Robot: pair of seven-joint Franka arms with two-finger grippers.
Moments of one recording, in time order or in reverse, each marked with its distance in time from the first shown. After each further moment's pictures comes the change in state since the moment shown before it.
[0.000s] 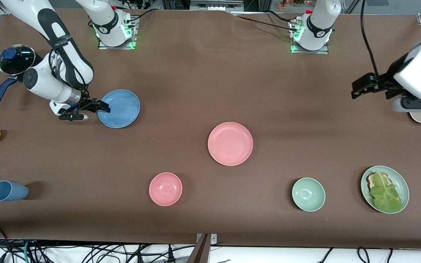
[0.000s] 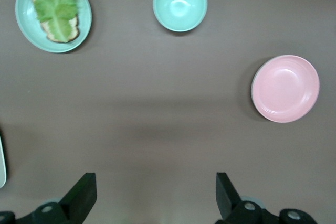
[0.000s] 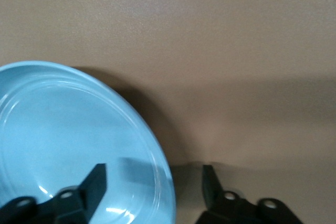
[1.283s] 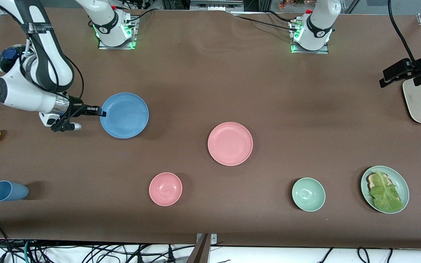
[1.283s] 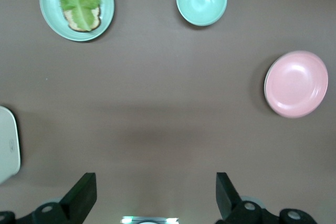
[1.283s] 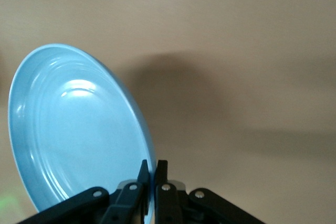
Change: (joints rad) left arm 0.117 -0.110 -0.038 -0.101 -0.003 -0.013 0.112; right arm 0.009 -0.047 0.041 0.378 0.020 -0.529 0.188
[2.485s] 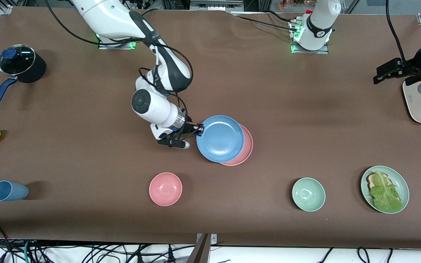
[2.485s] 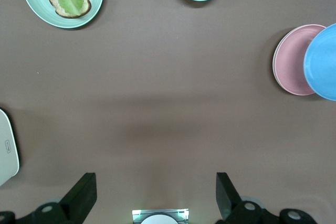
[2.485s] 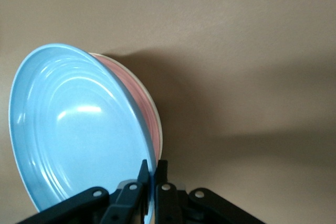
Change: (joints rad) left arm 0.023 -0.079 -0.003 -0.182 -0.007 0.066 0.046; right arm 0.588 0.458 0.048 0.489 0.004 0.392 0.699
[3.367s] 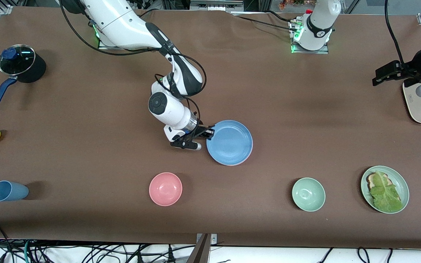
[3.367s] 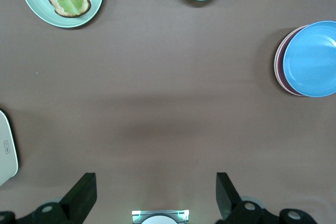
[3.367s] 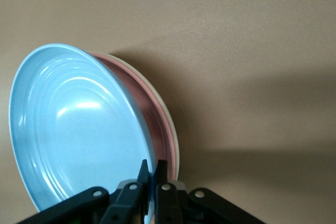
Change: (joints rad) left arm 0.001 0.003 -0.001 -0.008 0.000 0.010 0.000; right arm 0.046 0.104 -0.001 0.065 -0.001 0.106 0.000
